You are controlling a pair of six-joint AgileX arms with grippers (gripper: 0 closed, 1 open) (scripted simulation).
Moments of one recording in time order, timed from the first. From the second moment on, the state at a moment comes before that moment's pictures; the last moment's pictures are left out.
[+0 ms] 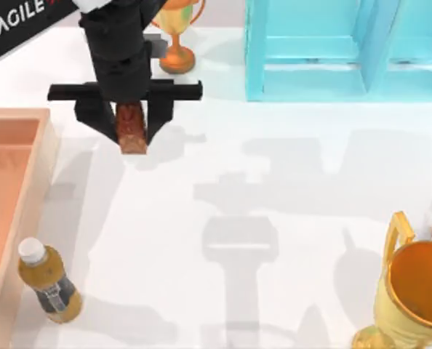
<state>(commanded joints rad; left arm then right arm) -0.42 2.18 1.96 -1.35 0.00 -0.39 0.00 0.00 0.00 0.00 0.00 0.00</state>
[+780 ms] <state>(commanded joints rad) -0.01 1.97 1.74 -1.35 0.00 0.01 0.00 0.00 0.00 0.00 0.00 0.00</state>
